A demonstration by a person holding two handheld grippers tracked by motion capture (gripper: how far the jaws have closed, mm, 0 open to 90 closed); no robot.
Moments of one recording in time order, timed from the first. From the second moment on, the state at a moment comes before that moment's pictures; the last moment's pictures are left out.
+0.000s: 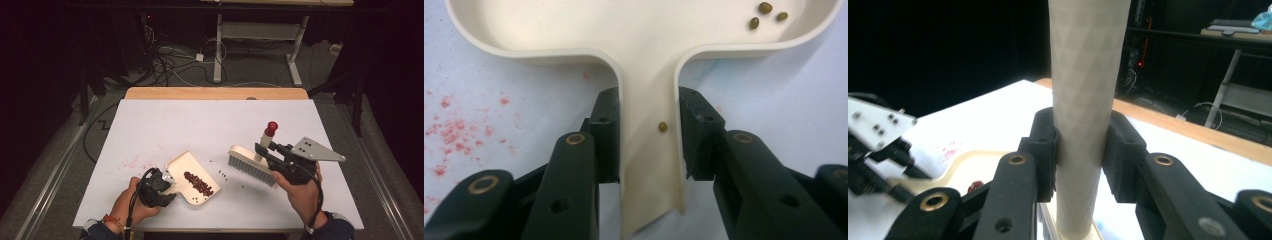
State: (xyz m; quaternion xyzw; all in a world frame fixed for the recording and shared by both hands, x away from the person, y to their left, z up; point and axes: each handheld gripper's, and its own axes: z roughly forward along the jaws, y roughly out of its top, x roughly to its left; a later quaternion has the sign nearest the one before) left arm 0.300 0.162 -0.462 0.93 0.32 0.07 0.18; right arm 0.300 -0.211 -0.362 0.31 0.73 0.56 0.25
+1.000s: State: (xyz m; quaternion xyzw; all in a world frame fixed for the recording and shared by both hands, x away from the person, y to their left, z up) left arm 0.300 0.162 -0.464 0.92 0.33 0.07 0.18; right arm 0.271 -0.242 -0.368 0.28 0.78 0.51 0.22
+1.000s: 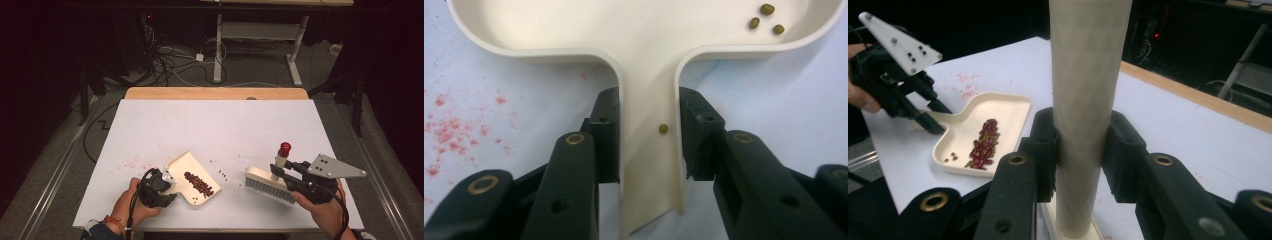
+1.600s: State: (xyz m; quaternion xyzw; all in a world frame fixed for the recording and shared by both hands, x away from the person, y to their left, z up) left arm 0.301 0.162 -0.464 0.92 0.33 0.07 0.18; right arm 0.300 -0.194 -0.384 0.27 0.78 0.51 0.23
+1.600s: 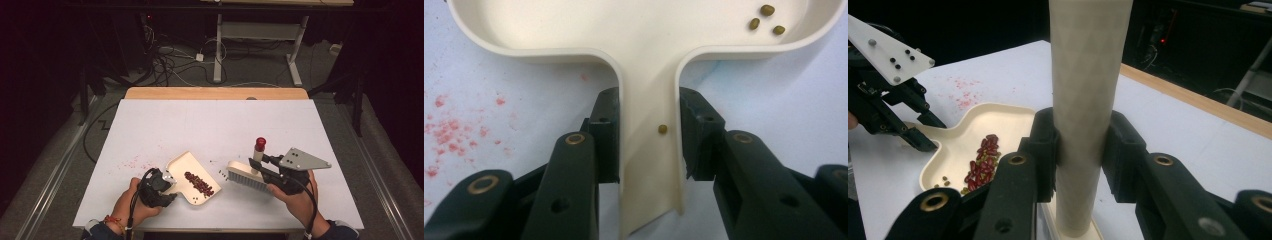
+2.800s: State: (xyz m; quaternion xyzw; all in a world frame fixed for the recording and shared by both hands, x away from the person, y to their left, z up) left arm 0.298 0.144 -0.462 0.93 0.33 0.06 0.17; right arm 0.347 -0.131 -0.403 0.25 0.77 0.52 0.28
